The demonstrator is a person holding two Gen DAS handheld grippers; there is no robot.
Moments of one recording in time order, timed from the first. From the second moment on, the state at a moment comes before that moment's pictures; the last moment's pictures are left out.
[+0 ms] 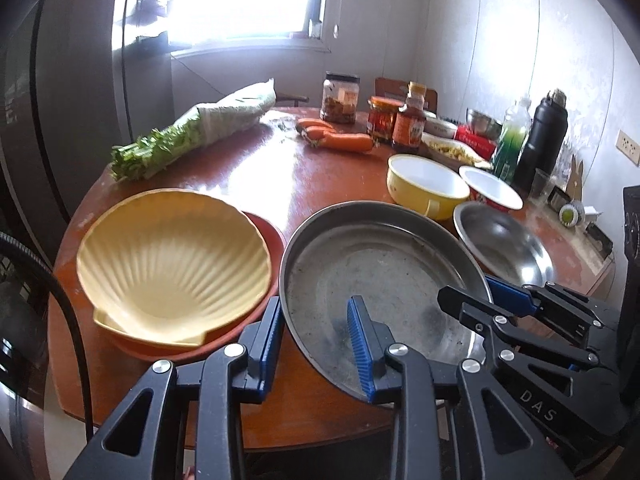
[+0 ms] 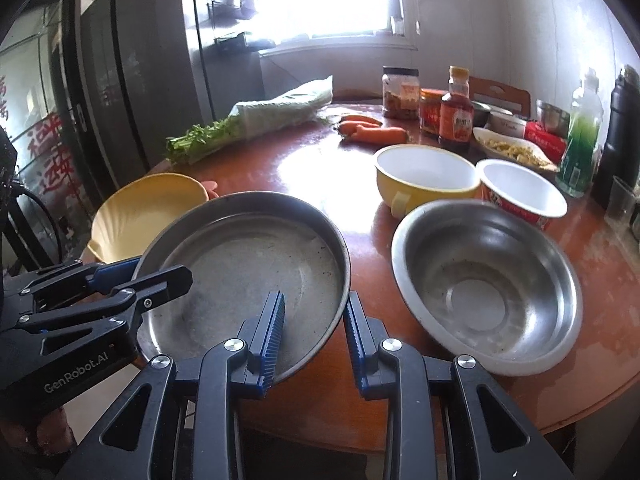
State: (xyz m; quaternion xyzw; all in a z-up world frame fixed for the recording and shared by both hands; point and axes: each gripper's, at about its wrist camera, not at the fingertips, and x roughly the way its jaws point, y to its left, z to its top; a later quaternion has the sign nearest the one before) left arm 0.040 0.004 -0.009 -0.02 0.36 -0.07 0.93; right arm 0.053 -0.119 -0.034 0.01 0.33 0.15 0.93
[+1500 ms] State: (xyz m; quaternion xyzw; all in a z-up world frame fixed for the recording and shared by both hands) left arm 0.065 0.127 0.031 -0.07 0.30 0.04 0.95; right arm 0.126 0.009 0.018 -0.03 0.29 0.25 0.92
